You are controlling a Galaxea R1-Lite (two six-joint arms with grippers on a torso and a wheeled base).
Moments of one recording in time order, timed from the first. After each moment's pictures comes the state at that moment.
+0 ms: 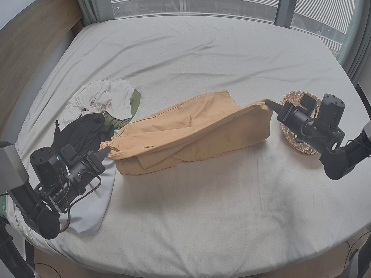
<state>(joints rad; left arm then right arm) -0.19 1.94 -0.35 -1.55 -0.15 -0.61 0.22 1.91 -0.86 -1.12 0.27 0.56</state>
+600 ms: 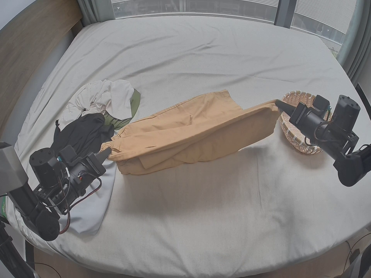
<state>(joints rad) -0.20 1.93 -0.34 -1.55 -0.15 -0.61 0.20 1.84 -0.80 -1.12 0.27 0.56</state>
